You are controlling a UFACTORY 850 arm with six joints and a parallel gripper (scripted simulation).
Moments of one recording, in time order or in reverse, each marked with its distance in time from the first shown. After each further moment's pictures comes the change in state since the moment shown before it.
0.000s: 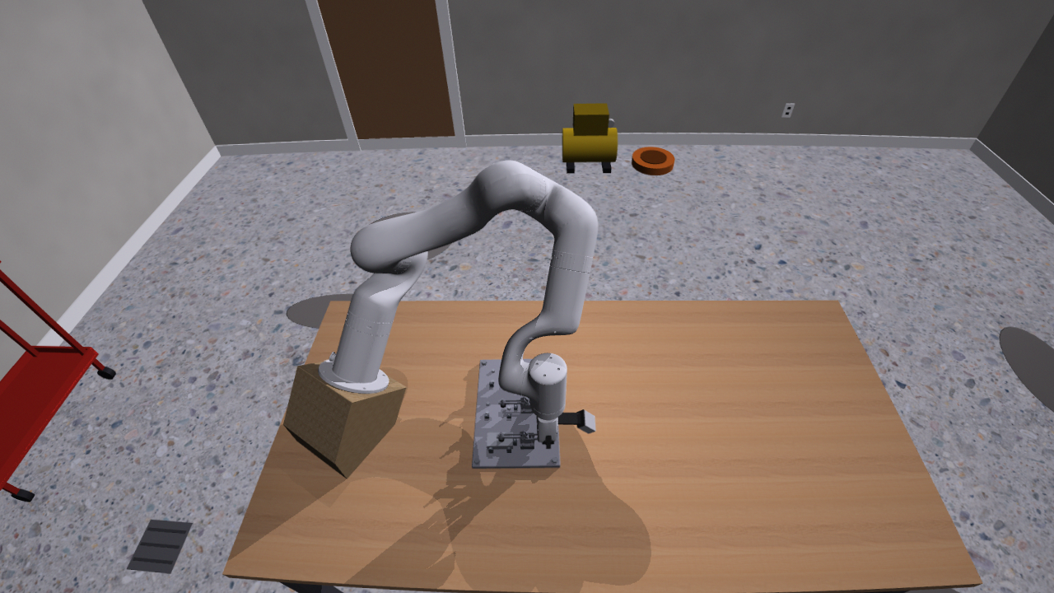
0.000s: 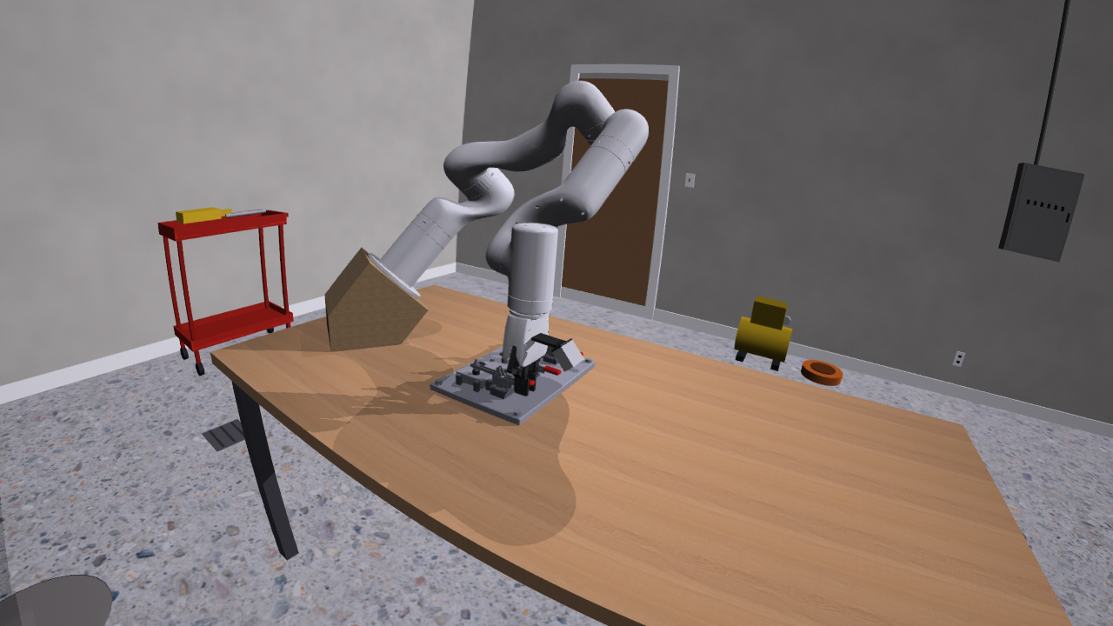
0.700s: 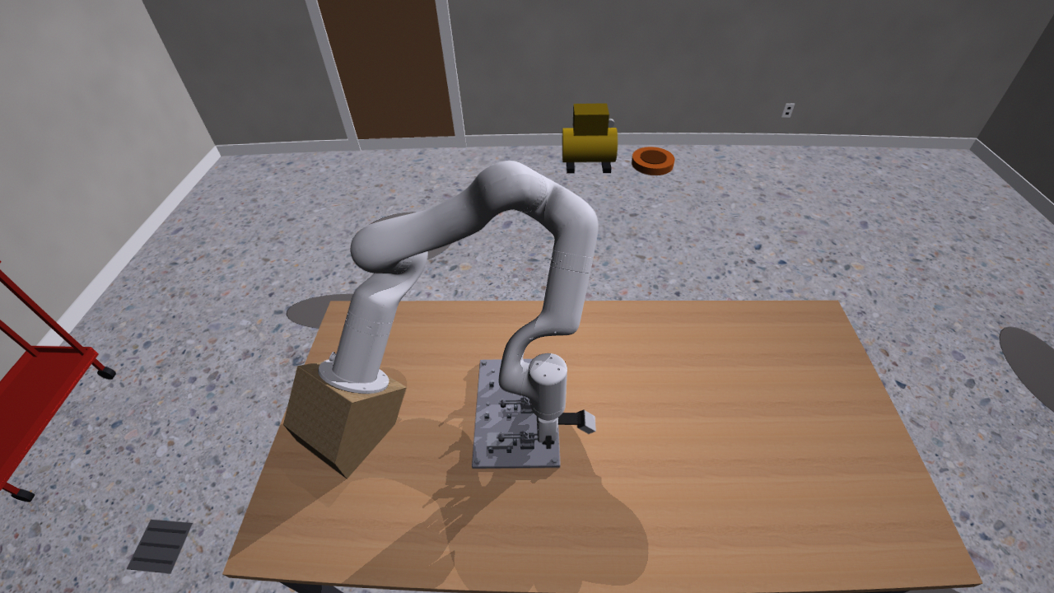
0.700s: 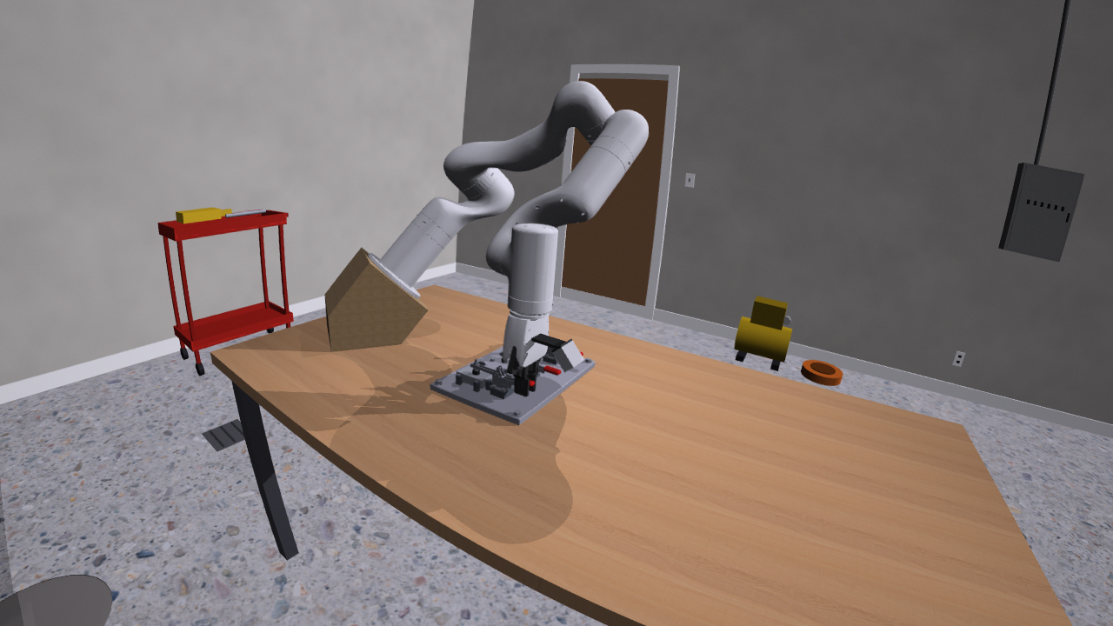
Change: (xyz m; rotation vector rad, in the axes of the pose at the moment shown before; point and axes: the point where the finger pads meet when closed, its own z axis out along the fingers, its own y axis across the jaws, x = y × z) arm 0.000 0.000 0.001 0.000 0.000 0.000
